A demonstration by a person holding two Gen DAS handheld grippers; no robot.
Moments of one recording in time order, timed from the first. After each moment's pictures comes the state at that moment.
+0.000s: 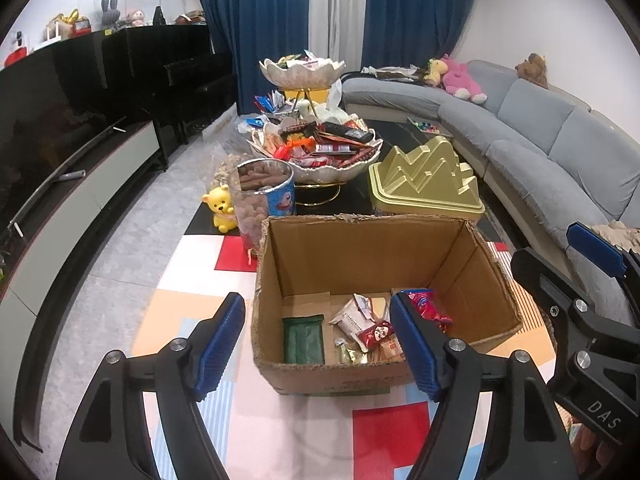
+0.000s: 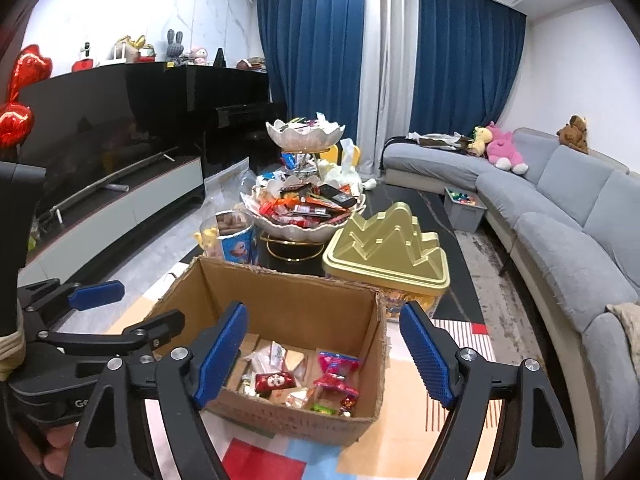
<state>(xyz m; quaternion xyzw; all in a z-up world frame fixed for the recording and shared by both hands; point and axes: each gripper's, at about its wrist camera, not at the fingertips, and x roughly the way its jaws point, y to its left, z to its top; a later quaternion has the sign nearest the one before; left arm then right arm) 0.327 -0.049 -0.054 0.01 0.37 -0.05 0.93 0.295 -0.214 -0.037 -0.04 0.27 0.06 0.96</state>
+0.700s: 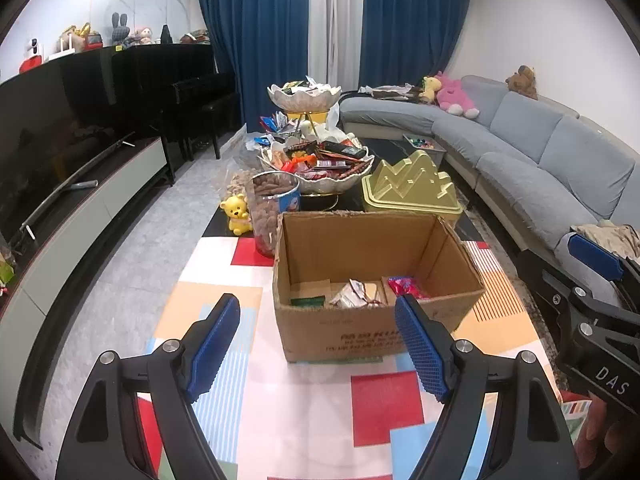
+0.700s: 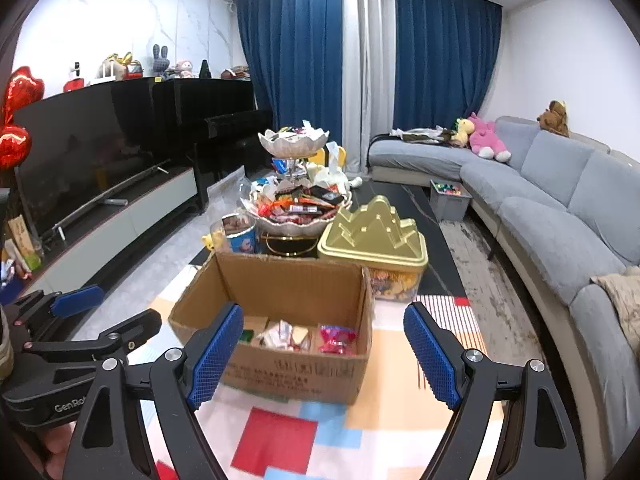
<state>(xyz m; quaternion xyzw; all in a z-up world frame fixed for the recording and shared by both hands) 0.253 -0.040 -0.030 0.01 0.34 -0.05 0.94 0.228 -0.220 -0.017 -0.01 0.28 0.04 0.96</state>
